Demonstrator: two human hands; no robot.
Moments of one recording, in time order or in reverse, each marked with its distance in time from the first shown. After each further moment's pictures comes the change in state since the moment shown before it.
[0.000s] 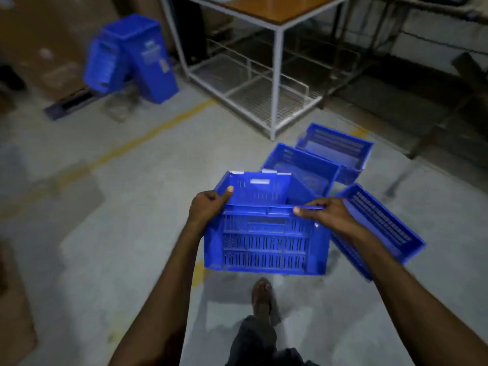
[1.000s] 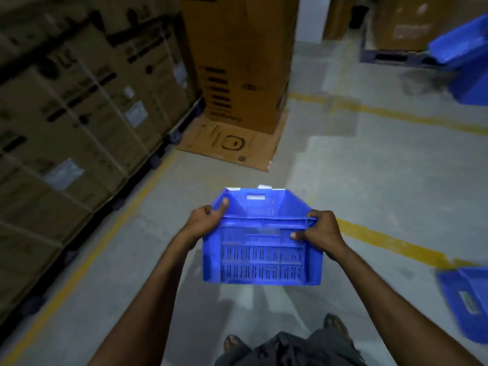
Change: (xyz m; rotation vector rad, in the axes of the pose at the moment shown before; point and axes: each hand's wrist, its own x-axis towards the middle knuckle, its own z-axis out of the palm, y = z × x) left_hand -0.776 -0.507 -0.451 -0.325 0.765 -0.600; right_hand -0.610 0.021 0.610 -0.477 -0.750 -0.612
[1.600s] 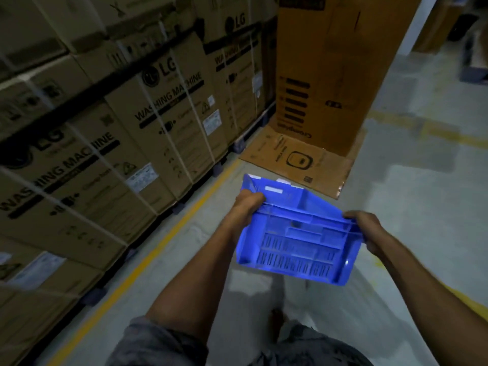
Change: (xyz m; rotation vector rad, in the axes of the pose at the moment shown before) left_hand 0.248 -0.037 -0.196 -0.278 0.115 -0.233; right_hand 0.175 -0.200 0.189 0.405 -0.068 0.367
